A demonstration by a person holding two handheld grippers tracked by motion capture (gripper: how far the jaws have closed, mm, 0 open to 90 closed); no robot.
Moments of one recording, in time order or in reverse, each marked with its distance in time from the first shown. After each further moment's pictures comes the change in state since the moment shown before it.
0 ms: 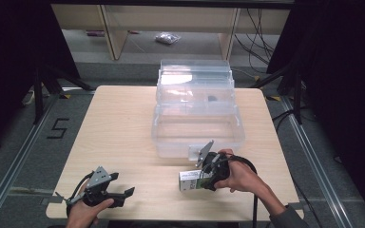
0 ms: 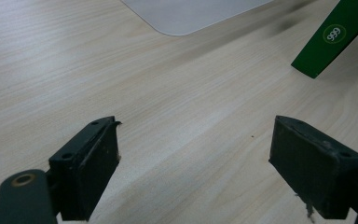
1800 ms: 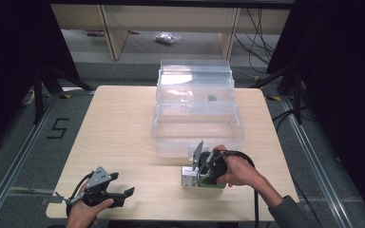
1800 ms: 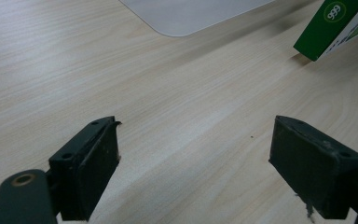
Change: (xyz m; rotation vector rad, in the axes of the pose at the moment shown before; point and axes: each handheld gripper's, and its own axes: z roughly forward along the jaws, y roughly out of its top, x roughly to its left) left arm -0.001 0.000 0.000 -0.011 0.002 -0.004; right arm -0.002 0.019 -0.009 0.146 -0.005 -0.200
